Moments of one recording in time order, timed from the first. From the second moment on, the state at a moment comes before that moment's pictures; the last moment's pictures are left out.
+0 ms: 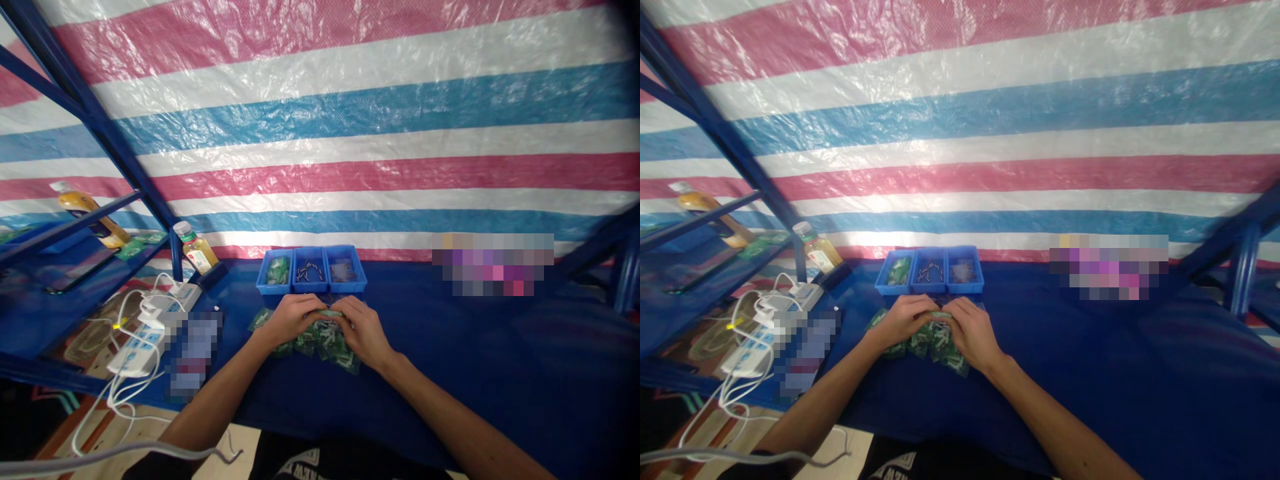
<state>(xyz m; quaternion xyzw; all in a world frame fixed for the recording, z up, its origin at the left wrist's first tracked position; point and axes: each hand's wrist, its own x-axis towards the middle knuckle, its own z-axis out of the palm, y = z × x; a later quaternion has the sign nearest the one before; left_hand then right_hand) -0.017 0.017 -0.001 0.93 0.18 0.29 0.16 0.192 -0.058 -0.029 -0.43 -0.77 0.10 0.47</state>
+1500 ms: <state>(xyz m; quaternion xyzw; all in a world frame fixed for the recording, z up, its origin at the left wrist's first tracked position) -0.017 0.016 0.002 0.91 0.18 0.36 0.13 0.192 -0.059 -0.023 -0.46 -0.75 0.10 0.48</state>
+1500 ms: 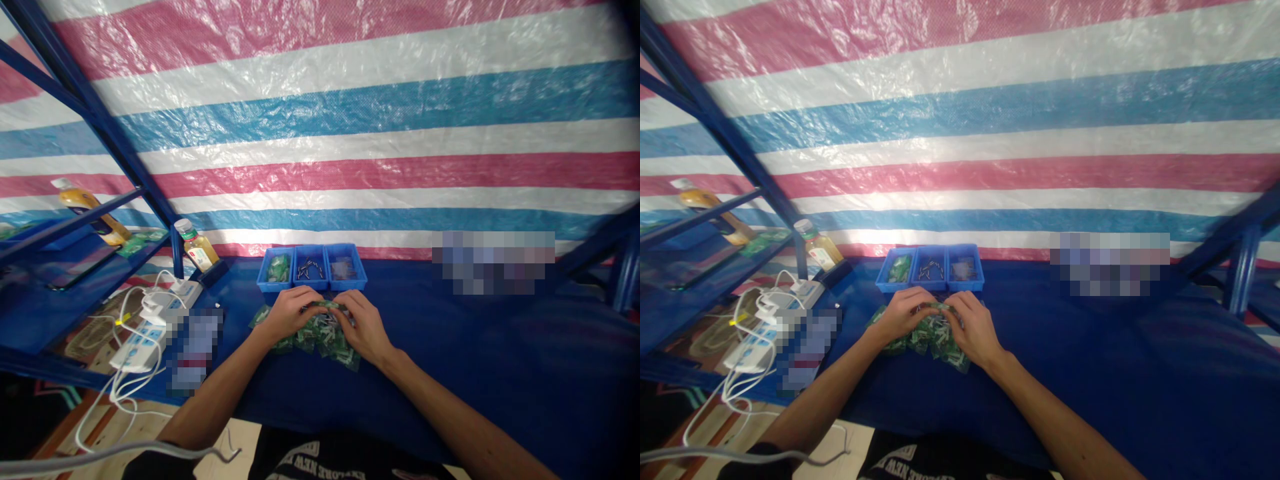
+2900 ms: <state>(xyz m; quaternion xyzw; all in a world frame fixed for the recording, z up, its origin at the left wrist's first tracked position) -0.017 0.012 0.007 0.92 0.18 0.33 0.13 0.192 -0.058 -0.026 -0.46 -0.75 0.11 0.46</state>
